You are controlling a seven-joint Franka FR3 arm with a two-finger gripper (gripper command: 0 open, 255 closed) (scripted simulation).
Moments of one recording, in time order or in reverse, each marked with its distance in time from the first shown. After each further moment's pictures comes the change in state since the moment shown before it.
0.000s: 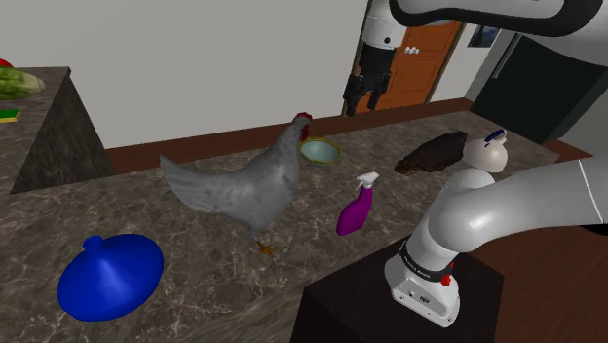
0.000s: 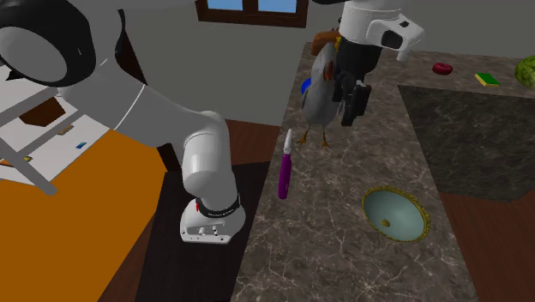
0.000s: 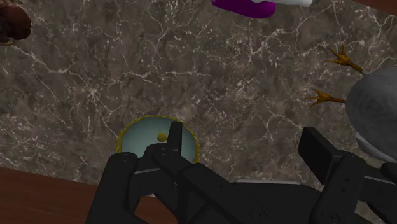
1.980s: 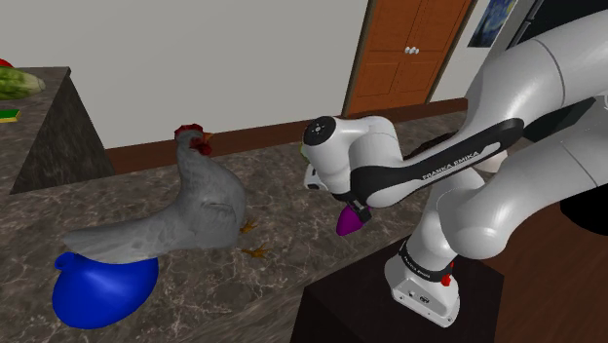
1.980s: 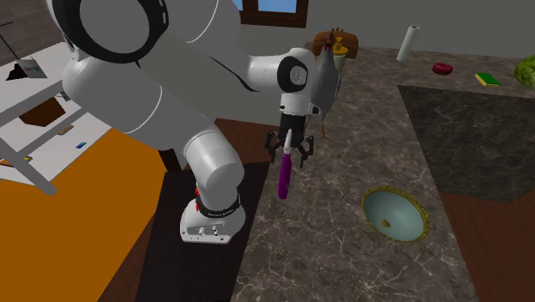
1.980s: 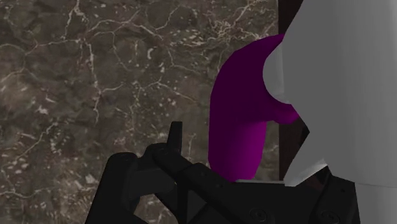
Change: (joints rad) arm 0.414 0.191 0.221 -0.511 -0.239 0.264 -0.648
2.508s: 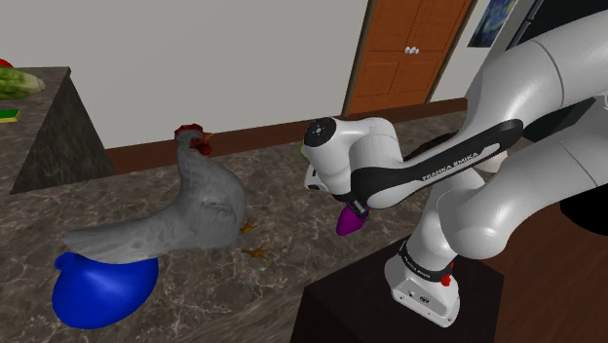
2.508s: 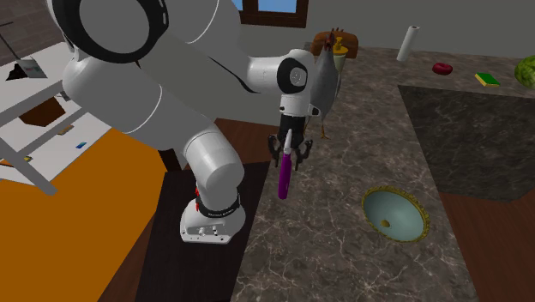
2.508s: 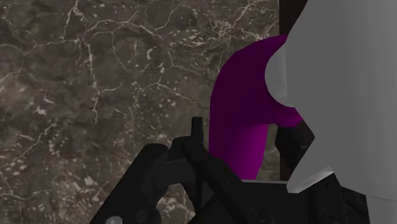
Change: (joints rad) arm -0.002 0.000 -0.001 -0.008 -0.003 0.009 0.000
